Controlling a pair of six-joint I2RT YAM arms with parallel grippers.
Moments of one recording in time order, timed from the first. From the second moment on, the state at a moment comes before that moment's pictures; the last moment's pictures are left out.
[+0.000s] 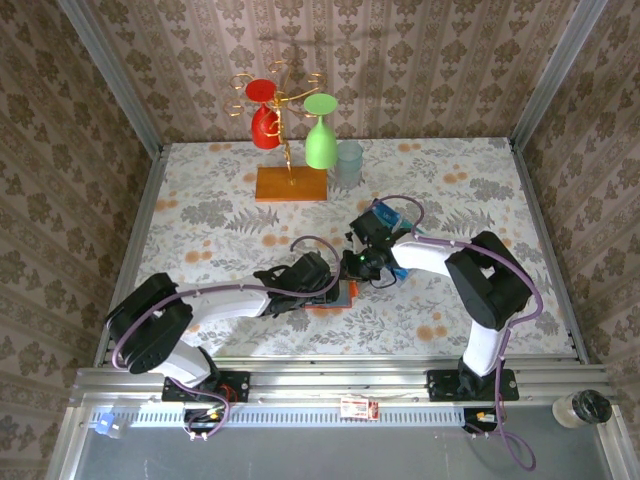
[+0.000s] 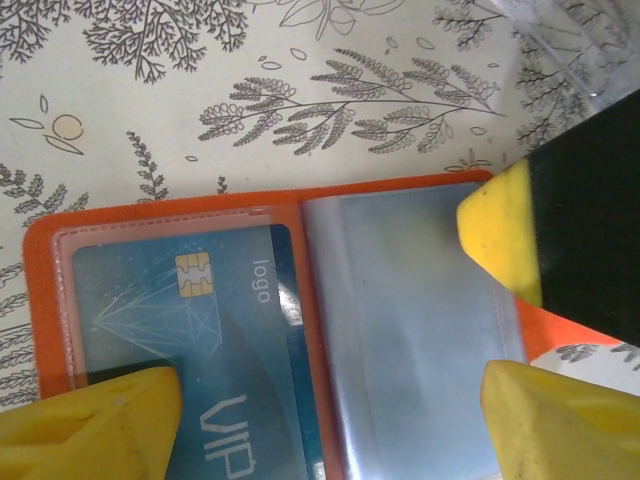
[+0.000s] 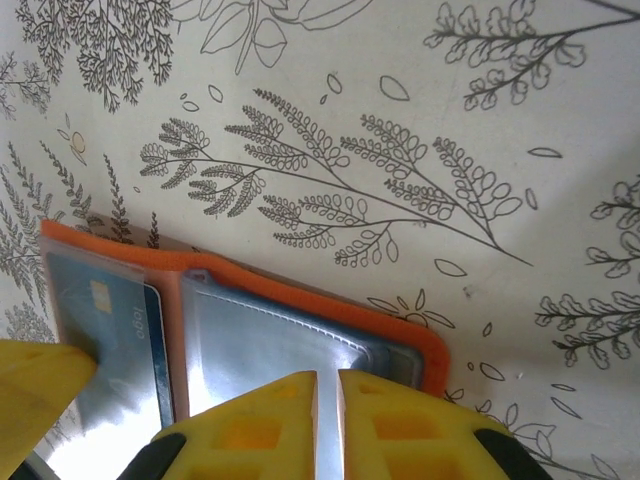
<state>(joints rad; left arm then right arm) -0.99 1.50 0.71 -0.19 -0.18 -0.81 0.59 1.81 1.01 -0.31 -0.37 0.65</state>
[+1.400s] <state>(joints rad) -0.99 1.56 0.68 -0.10 -0.23 -0.80 0.60 1.72 0.98 -0.25 -0.39 0.71</state>
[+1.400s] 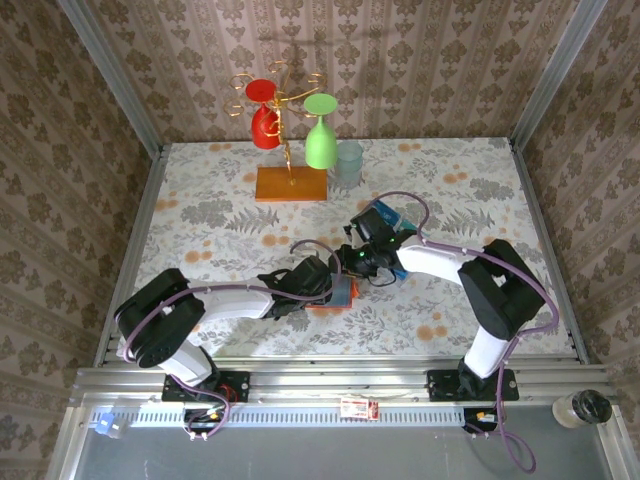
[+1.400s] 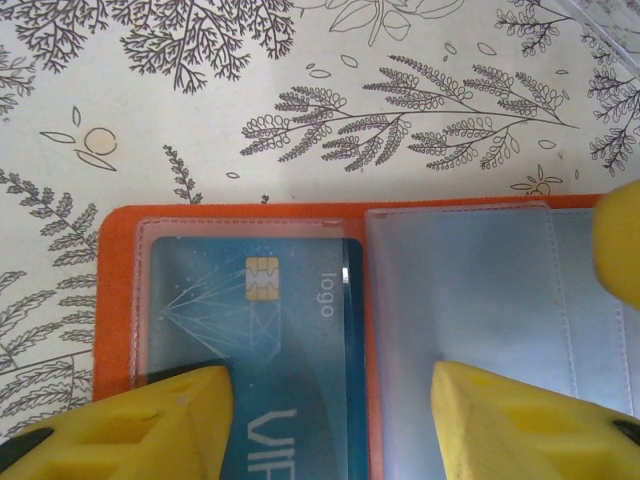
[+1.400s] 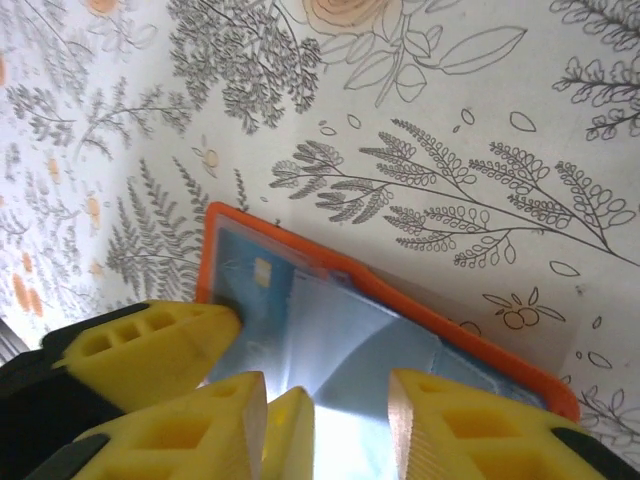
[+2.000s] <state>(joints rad) -0.99 1.56 0.68 -0.09 -0.23 -0.80 0.60 1.78 0.94 -0.19 -0.43 0.74</state>
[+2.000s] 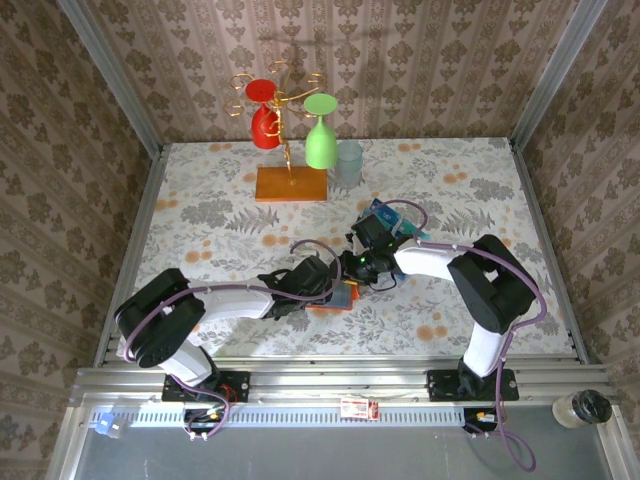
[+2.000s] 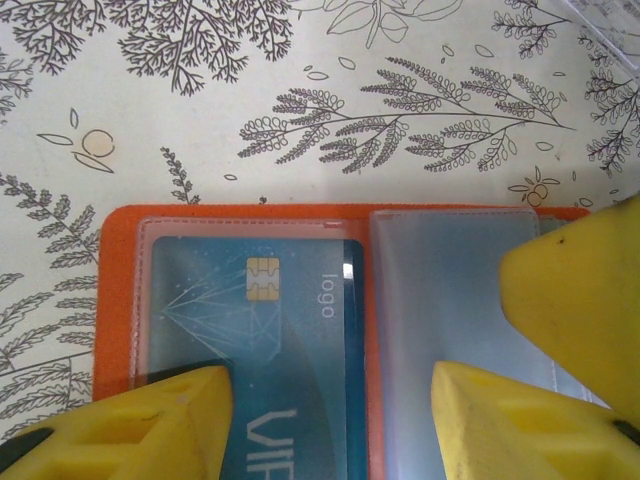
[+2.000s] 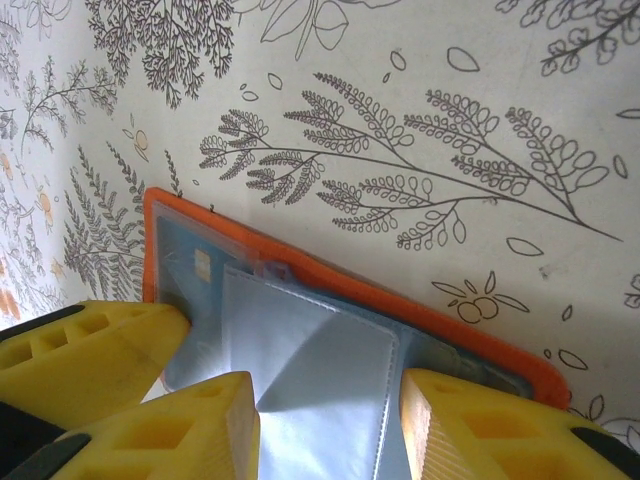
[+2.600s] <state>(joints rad) -1.00 1.44 0.67 -0.15 -0.22 -0.80 0.60 1.74 0.94 -0.16 -0.48 0.80</state>
